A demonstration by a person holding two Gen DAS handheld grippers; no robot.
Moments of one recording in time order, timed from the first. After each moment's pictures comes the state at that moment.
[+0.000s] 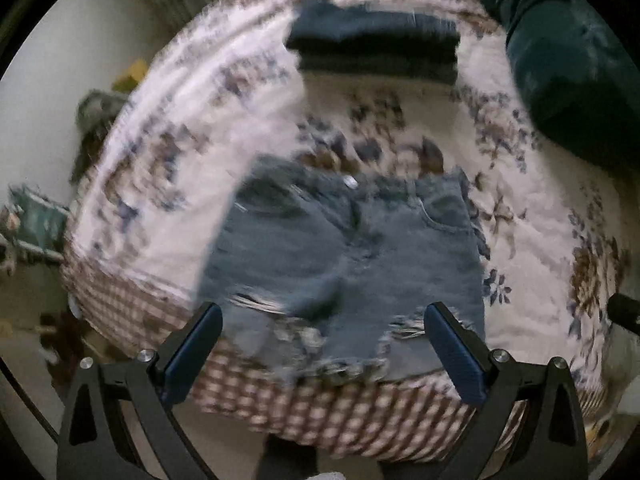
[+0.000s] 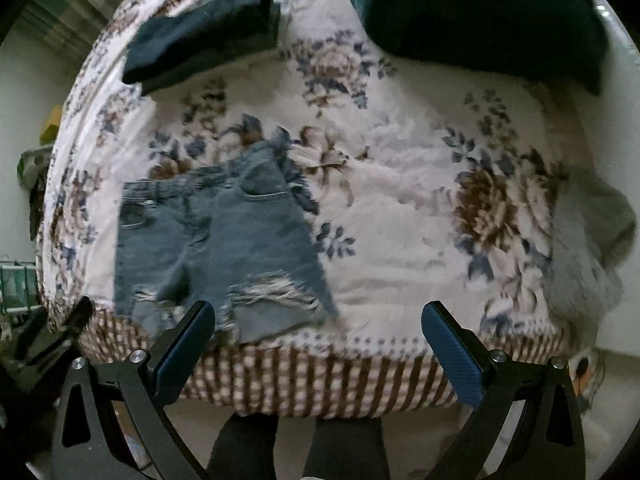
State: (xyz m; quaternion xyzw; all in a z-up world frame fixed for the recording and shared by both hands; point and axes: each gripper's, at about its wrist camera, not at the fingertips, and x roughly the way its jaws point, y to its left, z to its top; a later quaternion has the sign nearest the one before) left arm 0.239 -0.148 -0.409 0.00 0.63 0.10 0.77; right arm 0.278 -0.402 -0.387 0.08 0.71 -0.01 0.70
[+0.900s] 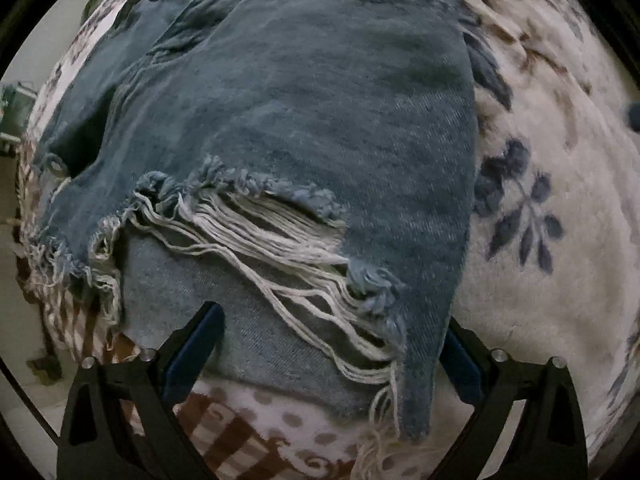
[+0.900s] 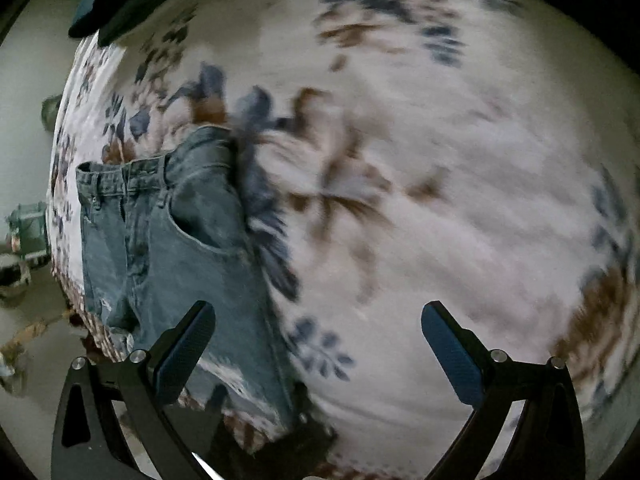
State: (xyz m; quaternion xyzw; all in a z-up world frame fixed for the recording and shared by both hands) left arm 0.216 -0.302 -0.641 -0.09 0.69 0.19 0.69; right arm 0.387 -0.380 -0.610 0.09 0.77 0.15 0.61
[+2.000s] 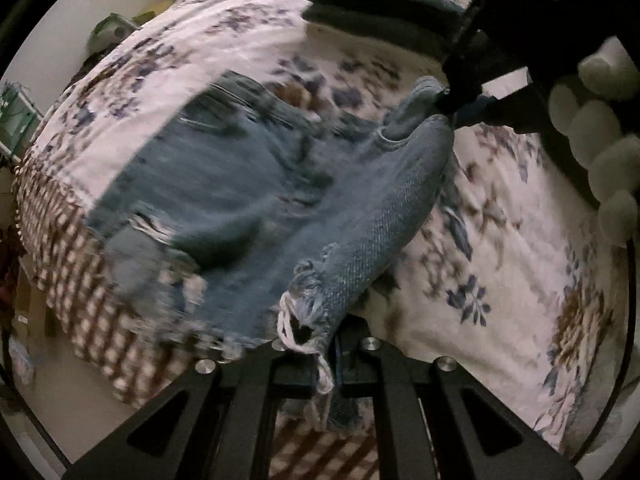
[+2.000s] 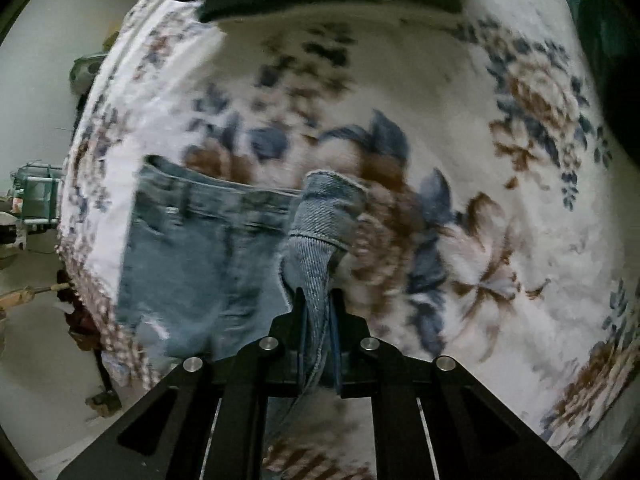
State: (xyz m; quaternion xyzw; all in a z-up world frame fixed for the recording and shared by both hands) left arm 0.176 -0.165 -0.474 -0.14 0.58 0.14 0.79; right arm 0.403 -0.201 -0.512 0.02 0.73 0.18 0.66
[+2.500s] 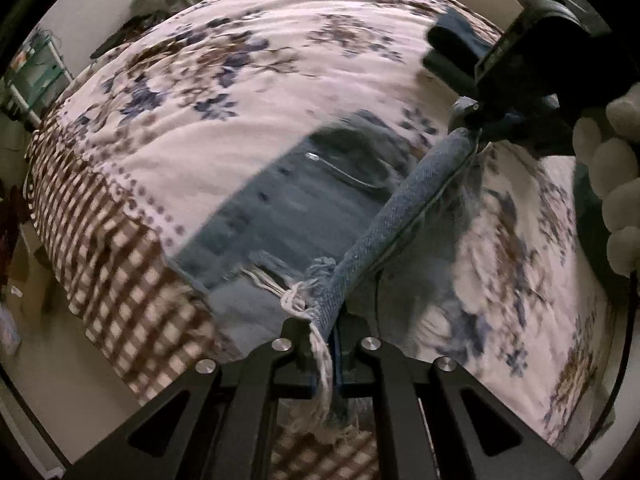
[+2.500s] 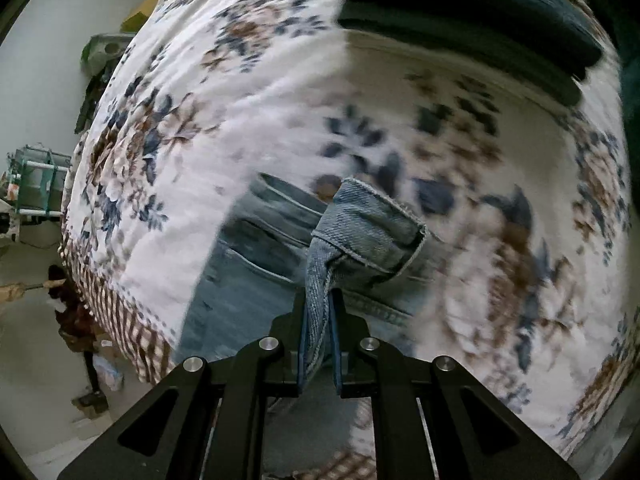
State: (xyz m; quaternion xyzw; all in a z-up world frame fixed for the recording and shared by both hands) left arm 0.190 0.001 -0.492 -0.21 0.56 0.18 0.78; right arm 0.407 -0.019 -0.481 -0.03 0.72 0.18 0.67
